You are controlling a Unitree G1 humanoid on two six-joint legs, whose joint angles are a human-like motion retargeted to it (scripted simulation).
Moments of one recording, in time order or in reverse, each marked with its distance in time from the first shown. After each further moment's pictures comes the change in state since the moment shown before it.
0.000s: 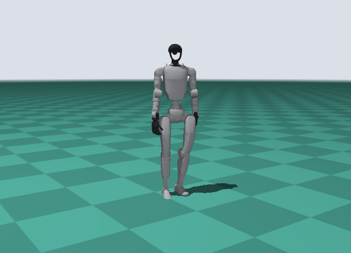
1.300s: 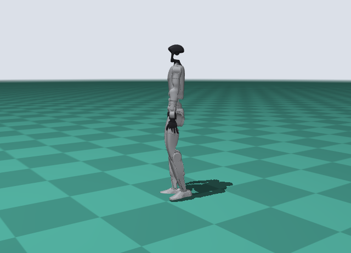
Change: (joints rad) left arm -0.039 -0.001 -0.029 -0.157 0.058 0.013 0.016; right arm 0.028 -0.020 -0.041 0.091 0.079 0.044 -0.079; waist -0.064 -0.011 -0.024; left_leg -0.147 0.148 -0.068 0.311 -0.054 -0.136; right_leg 0.046 -0.013 -0.262 -0.141 -0.033 -0.109
